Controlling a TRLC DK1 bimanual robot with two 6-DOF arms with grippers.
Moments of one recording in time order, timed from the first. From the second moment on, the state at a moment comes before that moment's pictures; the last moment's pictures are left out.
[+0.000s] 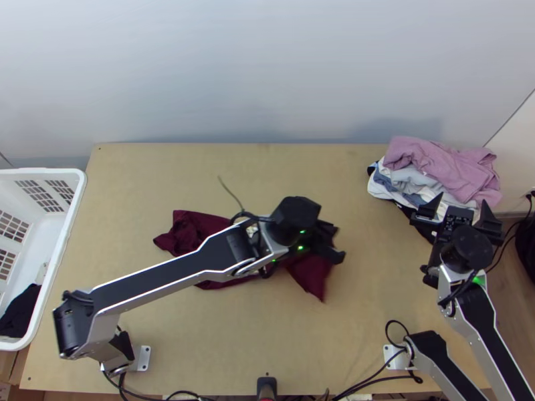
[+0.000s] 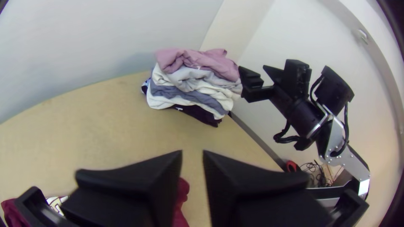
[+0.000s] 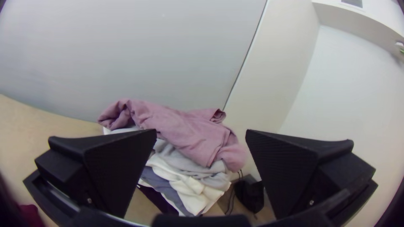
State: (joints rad) left arm -1.07 1.75 1.71 -0.39 -0.06 -0.47; right arm 0.19 0.74 0.59 0.10 0.72 -0.29
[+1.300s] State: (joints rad) left arm -0.09 1.06 1.06 -0.72 -0.11 -0.41; right arm 1.02 1.74 1.50 -0.54 0.22 0.26
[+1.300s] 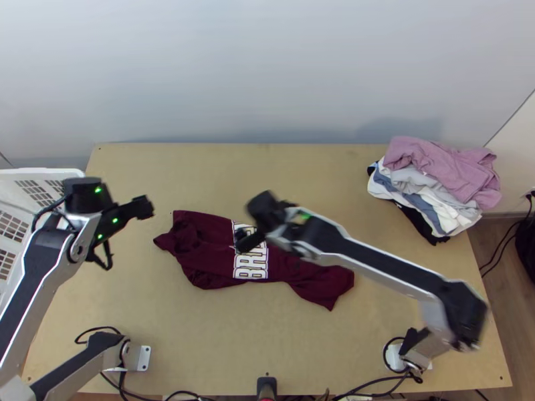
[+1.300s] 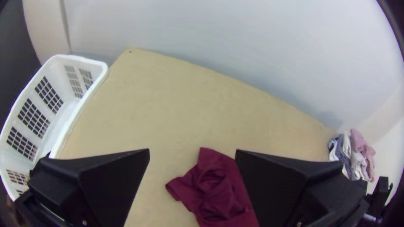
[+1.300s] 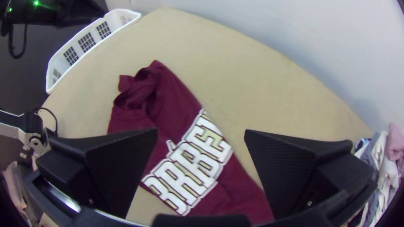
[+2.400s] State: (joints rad) left arm 0.10 0.98 0.73 -0.59 -0.08 -0.40; right arm 1.18 2.40 2.10 -0.61 0.12 0.17
